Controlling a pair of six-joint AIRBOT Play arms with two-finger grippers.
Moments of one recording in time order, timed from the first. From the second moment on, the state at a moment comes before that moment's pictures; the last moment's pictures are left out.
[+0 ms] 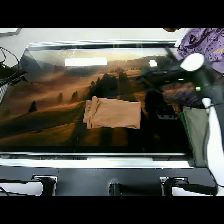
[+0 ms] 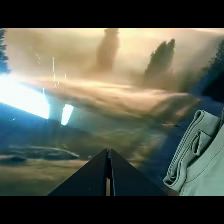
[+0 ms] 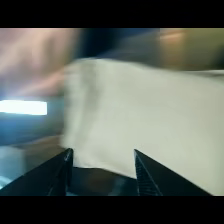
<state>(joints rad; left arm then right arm) 0.17 -1.58 1.98 1.45 -1.61 -1.80 0.06 -1.48 1.59 -0.96 1.27 1.79</state>
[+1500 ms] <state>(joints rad) 0.17 -1.58 1.98 1.45 -1.61 -1.80 -0.07 -1.68 1.11 -0.38 1.06 1.08</state>
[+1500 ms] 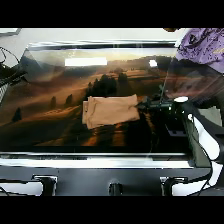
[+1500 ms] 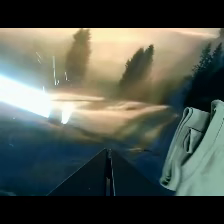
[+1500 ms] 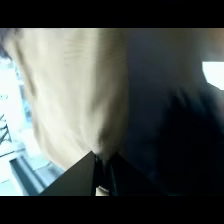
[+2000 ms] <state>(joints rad) 0.17 -1.58 1.98 1.45 -1.62 -1.80 -0.16 -1.67 1.55 -0.75 0.97 1.42</state>
